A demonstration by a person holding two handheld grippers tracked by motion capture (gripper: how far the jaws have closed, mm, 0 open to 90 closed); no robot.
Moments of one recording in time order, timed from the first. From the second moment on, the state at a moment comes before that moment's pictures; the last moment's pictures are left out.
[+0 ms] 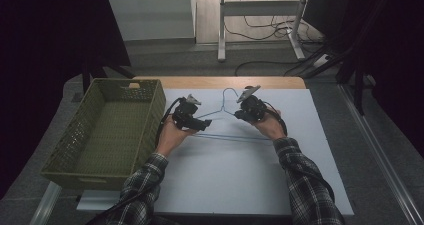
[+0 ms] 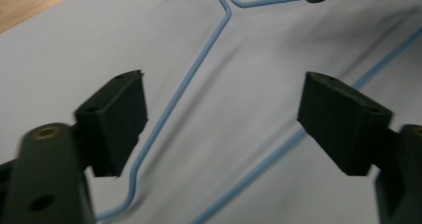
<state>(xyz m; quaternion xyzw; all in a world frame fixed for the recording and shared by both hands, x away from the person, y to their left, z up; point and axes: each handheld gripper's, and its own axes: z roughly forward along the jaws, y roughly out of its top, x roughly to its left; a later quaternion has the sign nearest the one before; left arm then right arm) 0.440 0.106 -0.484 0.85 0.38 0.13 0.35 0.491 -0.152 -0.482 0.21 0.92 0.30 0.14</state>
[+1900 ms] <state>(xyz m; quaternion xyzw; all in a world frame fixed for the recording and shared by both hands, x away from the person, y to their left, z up) 0.438 0.080 -0.487 0.91 0.26 0.05 0.33 0.486 -0.122 -0.449 0.38 0.83 0.42 0.04</state>
